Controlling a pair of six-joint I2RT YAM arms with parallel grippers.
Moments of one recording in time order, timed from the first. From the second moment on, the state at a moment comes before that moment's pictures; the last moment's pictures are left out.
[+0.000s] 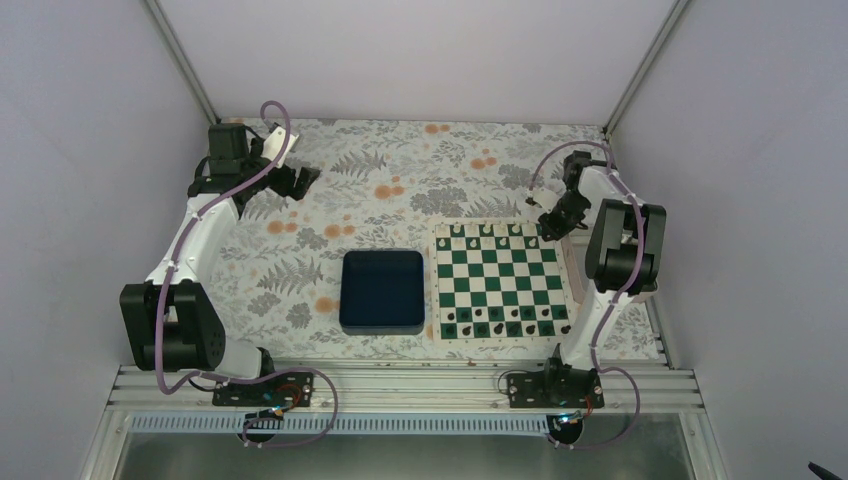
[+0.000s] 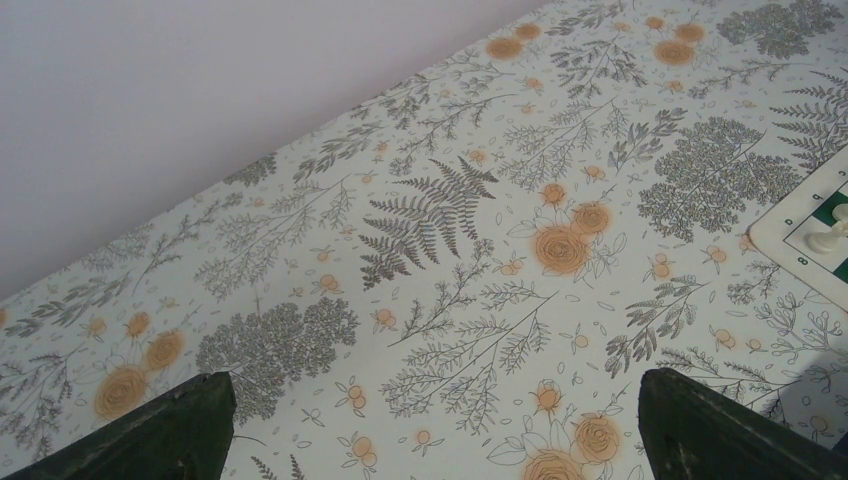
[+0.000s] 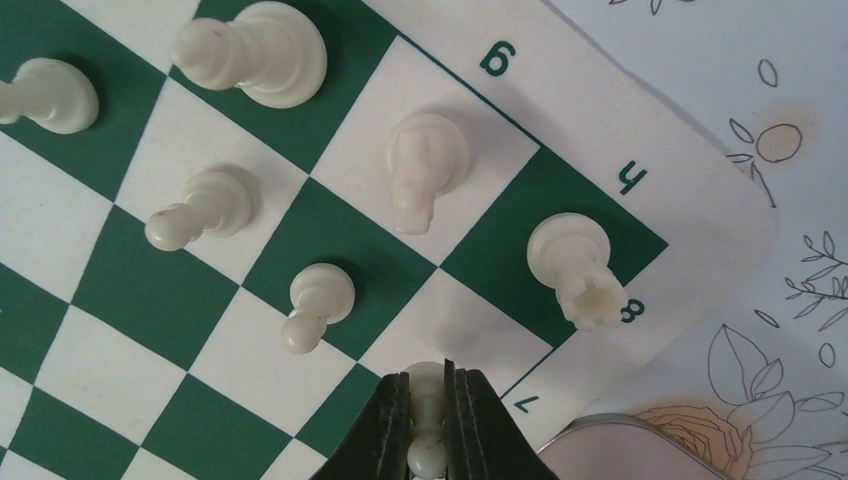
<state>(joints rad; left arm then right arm) 0.04 1.43 1.17 -0.38 0.48 0.43 -0.13 1.98 1.44 -1.02 -0.12 -0.79</state>
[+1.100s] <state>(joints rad) 0.04 1.43 1.17 -0.38 0.48 0.43 -0.13 1.99 1.46 -1.06 -0.09 -0.80</state>
